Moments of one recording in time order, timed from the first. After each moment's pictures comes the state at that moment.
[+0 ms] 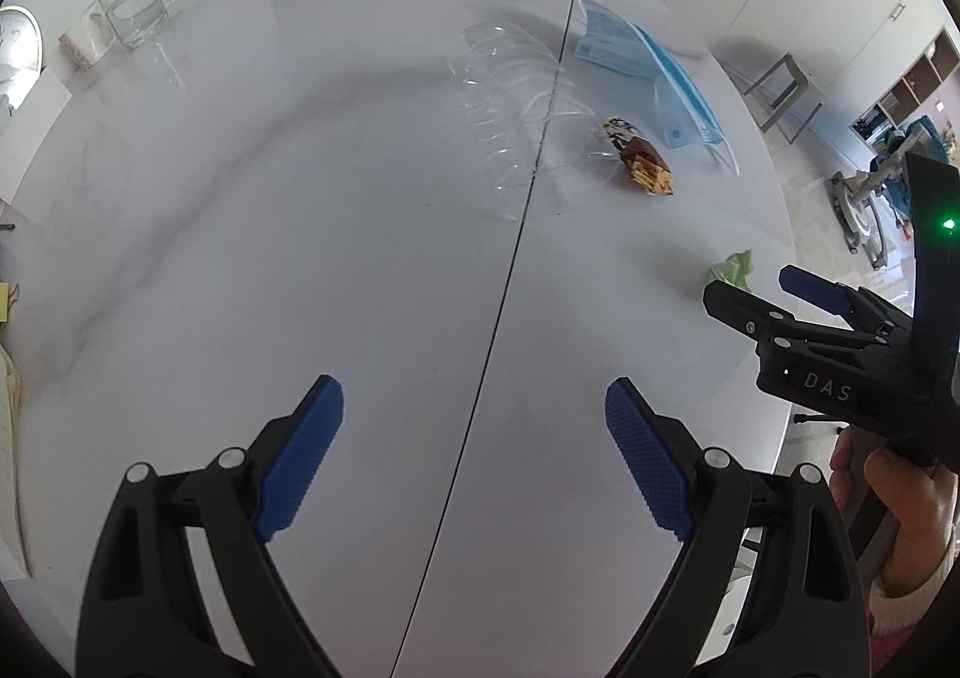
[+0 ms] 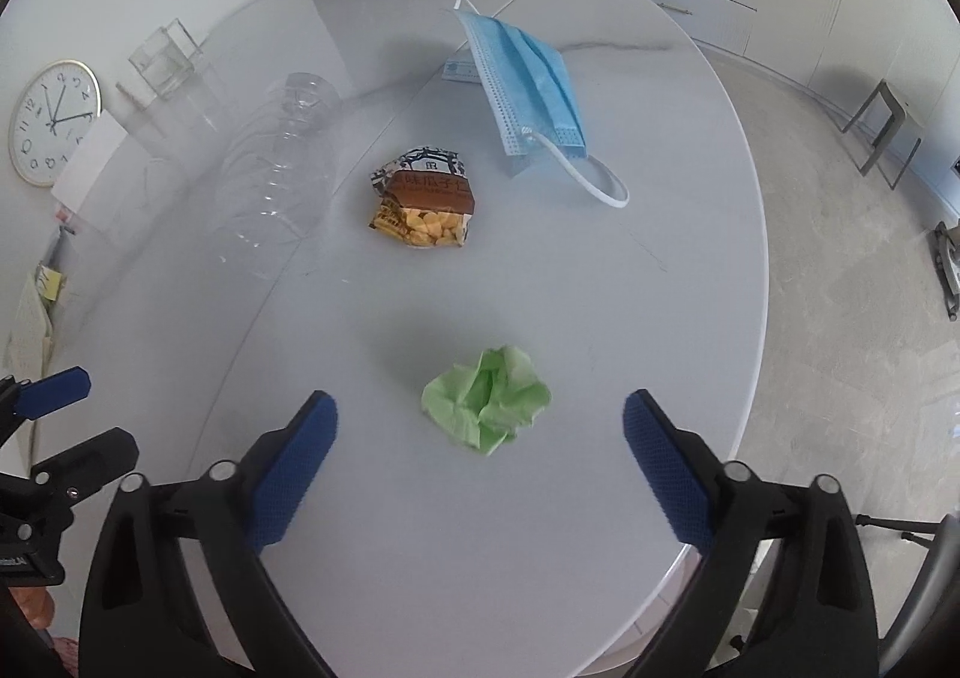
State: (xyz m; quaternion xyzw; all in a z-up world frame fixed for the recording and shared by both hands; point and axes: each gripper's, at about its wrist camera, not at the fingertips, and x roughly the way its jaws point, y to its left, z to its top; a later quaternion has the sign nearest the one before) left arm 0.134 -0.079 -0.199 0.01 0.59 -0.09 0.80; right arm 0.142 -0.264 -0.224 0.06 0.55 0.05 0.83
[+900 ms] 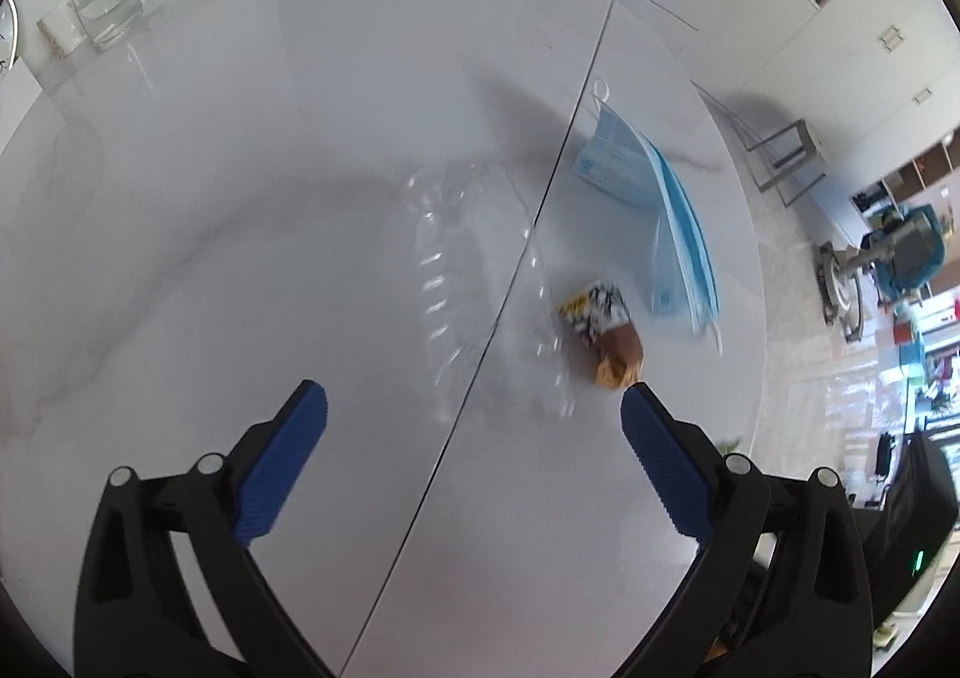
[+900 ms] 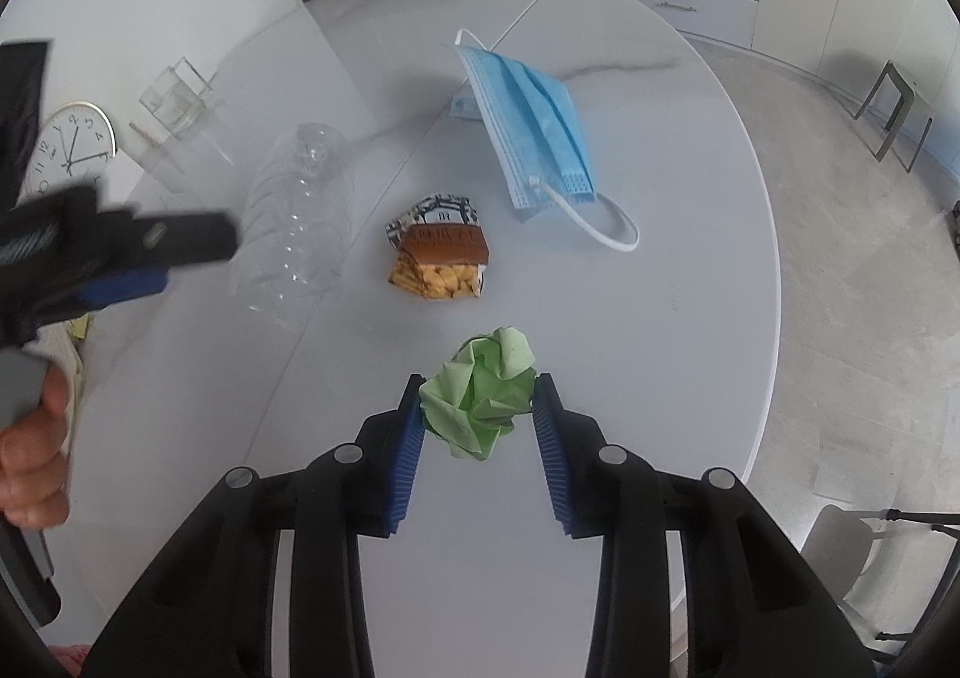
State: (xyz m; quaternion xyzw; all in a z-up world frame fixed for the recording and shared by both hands) left arm 0.248 -0.108 -0.189 -0.07 0.60 -0.08 0.79; right arm 0.147 -0.276 -0.203 0.10 0.53 0.07 0.84
